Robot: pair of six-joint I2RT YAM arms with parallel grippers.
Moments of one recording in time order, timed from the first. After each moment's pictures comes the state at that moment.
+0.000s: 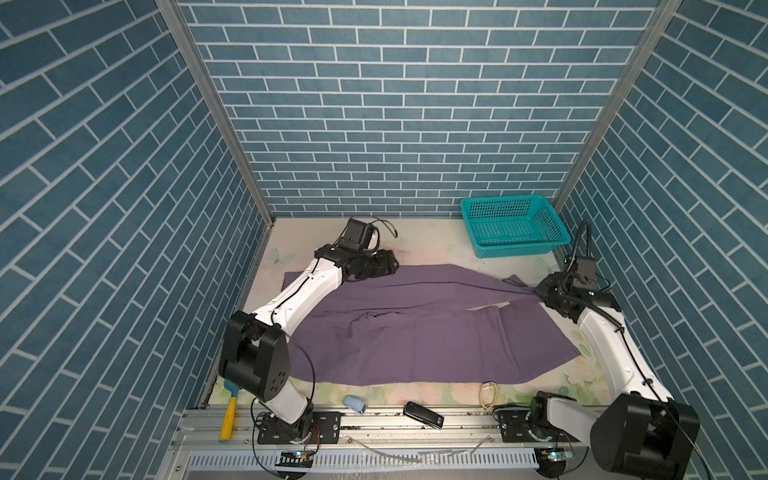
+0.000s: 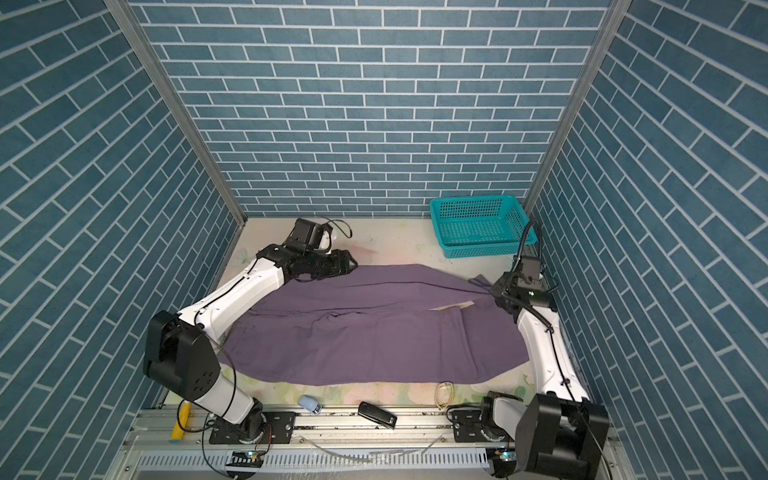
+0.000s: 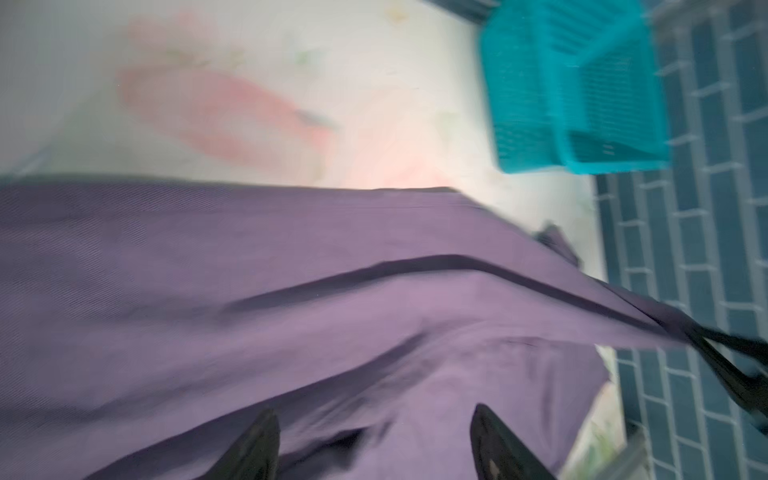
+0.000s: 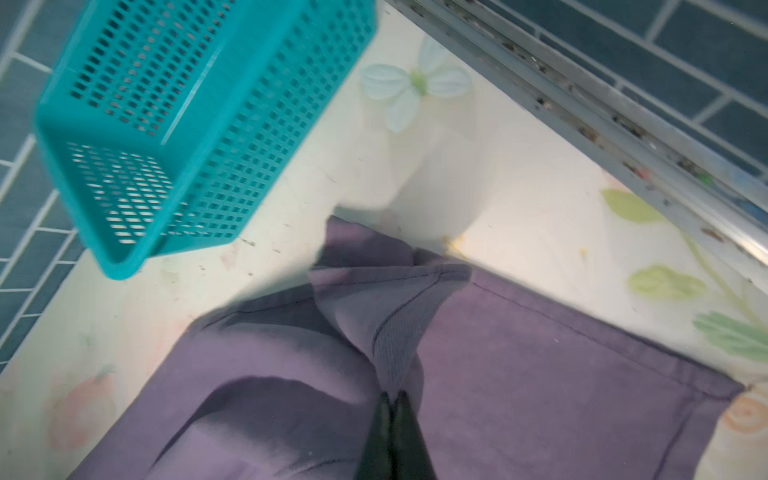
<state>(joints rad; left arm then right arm) -0.38 1.64 1.32 -0.63 0.23 -0.56 -0.12 1.11 0.82 -0.60 0.04 0.67</state>
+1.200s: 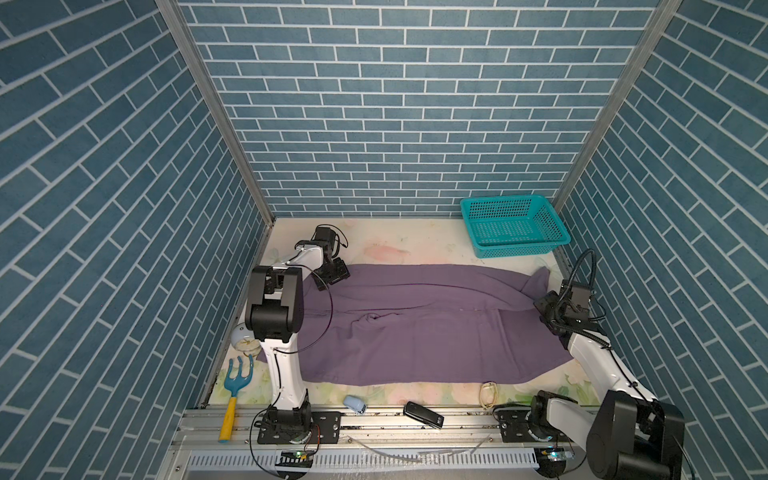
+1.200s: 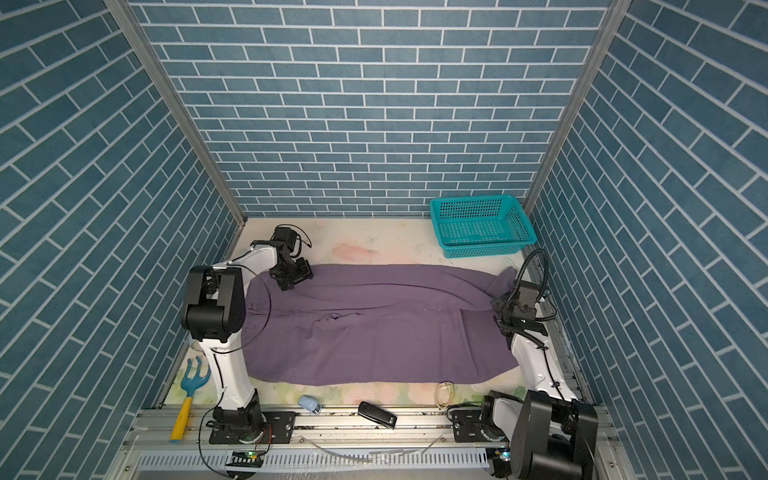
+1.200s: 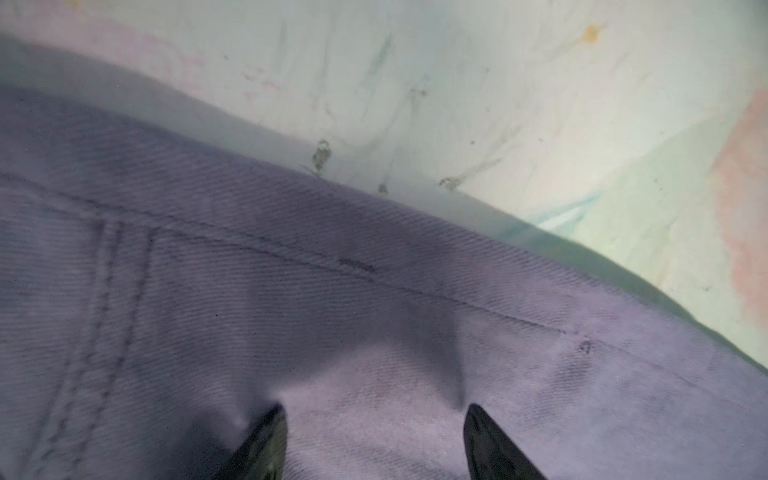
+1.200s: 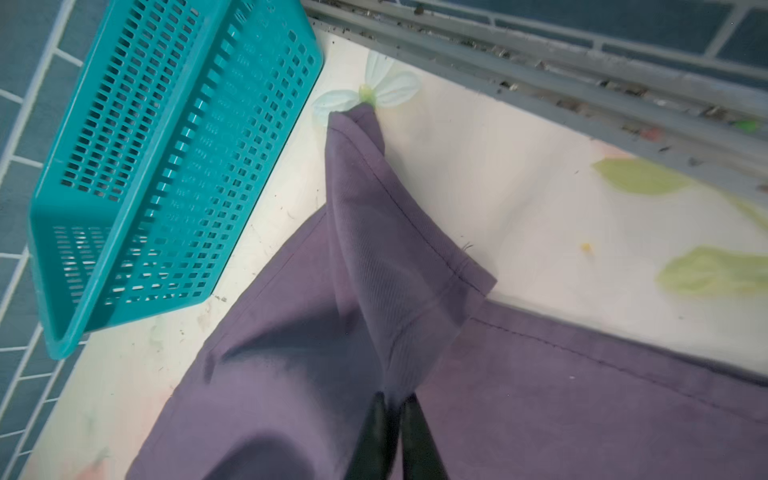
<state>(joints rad) -0.07 2.03 1.43 -0.70 0.06 -0.57 -0.18 1.06 0.55 -0.23 0.07 0.77</state>
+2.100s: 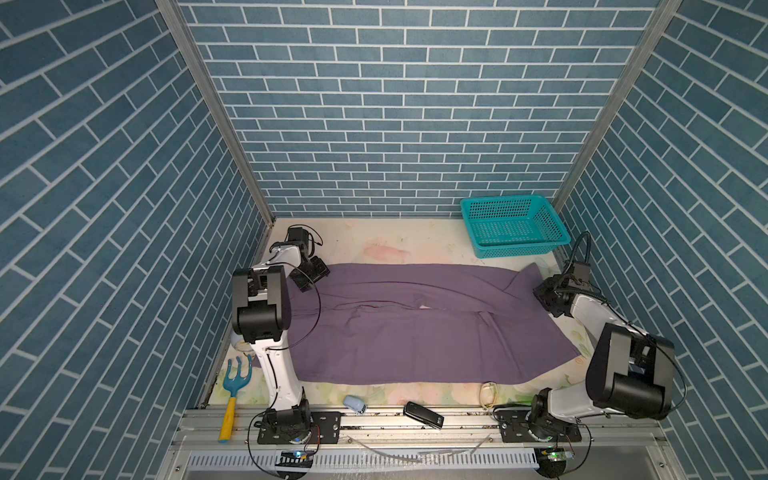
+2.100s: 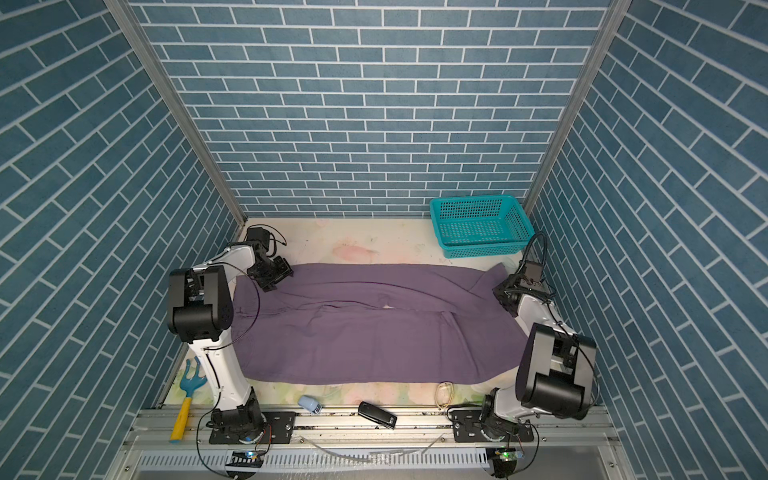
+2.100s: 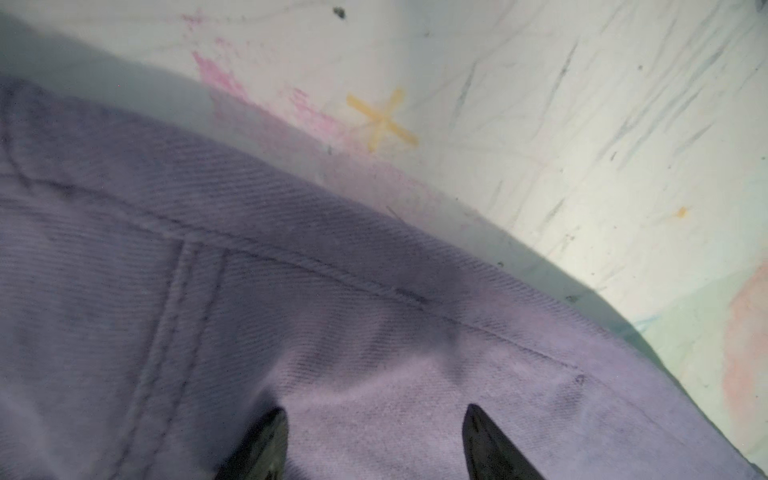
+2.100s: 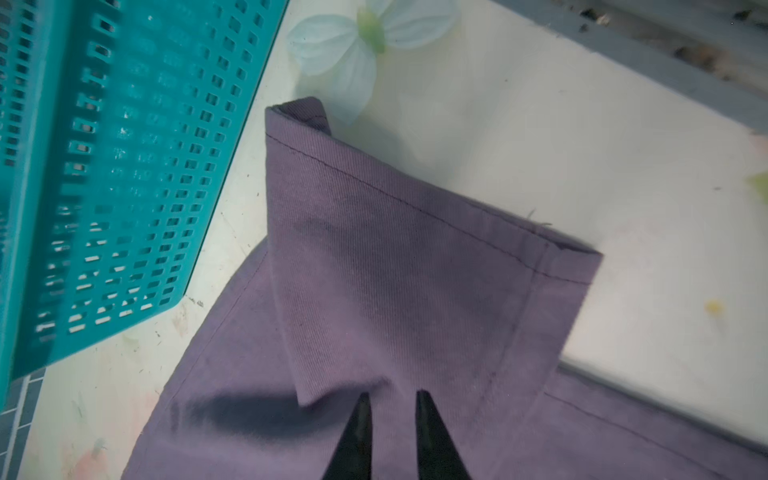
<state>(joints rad) 0.10 2.03 1.43 -0.69 0.14 -0.59 -0.24 1.52 0.84 -0.29 -0.14 0.69</state>
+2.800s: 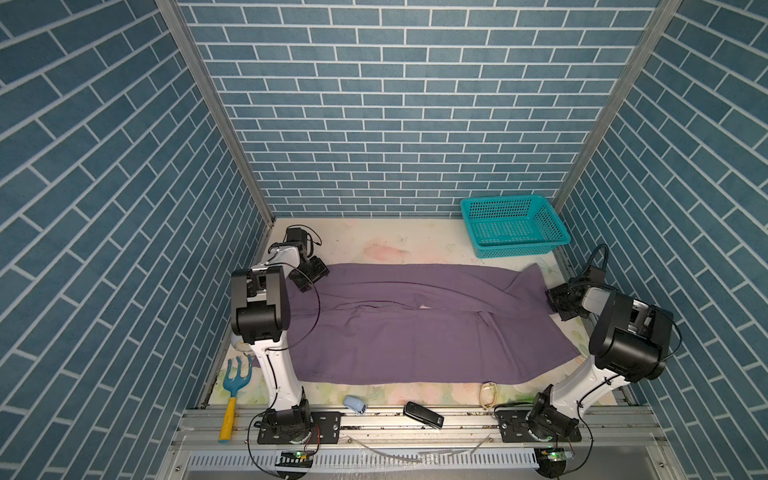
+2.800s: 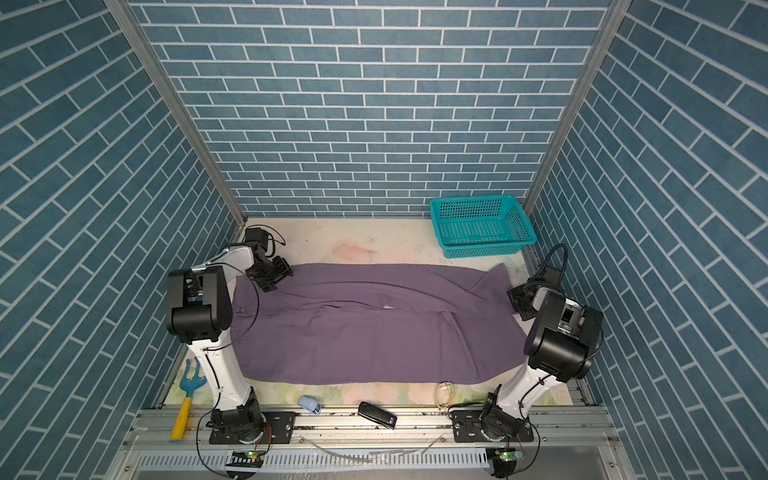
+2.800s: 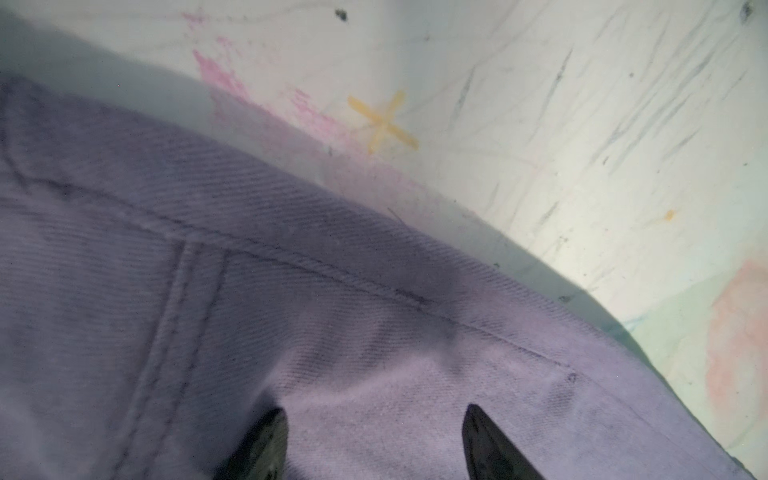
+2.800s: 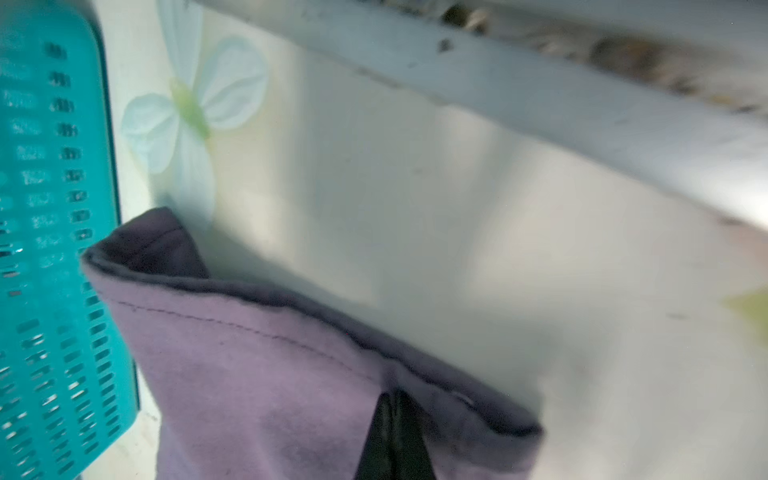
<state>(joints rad) 0.11 2.03 1.42 -0.67 0.16 -0.60 -0.45 1.70 0.87 -0.25 -0.25 0.77</state>
